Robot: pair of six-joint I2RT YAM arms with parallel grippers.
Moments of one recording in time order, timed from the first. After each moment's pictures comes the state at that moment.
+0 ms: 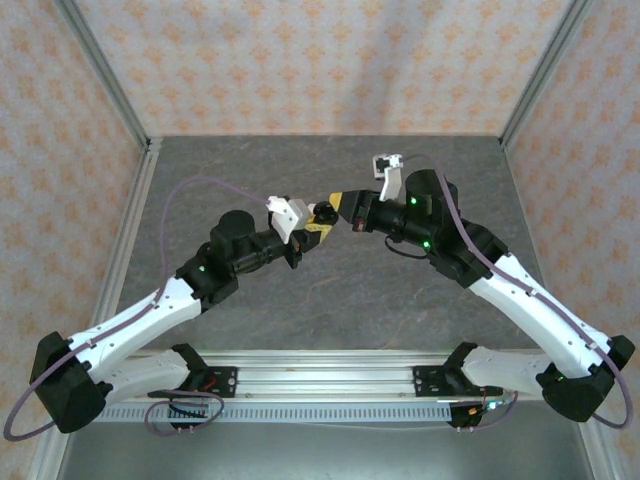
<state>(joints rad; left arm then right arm) -0.69 1.06 0.81 0.12 0.26 0.01 0.76 1.10 1.27 -0.42 -0.20 0.71</state>
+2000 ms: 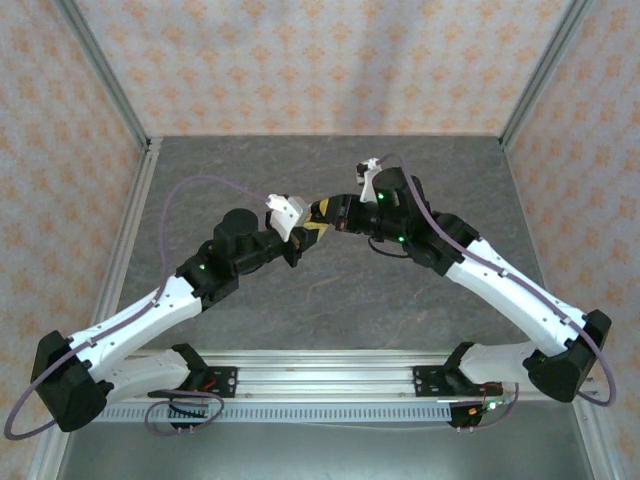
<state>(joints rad) -0.69 1.07 0.82 0.05 0.19 -0.02 0.79 1.24 1.31 -0.51 -0.12 0.79</state>
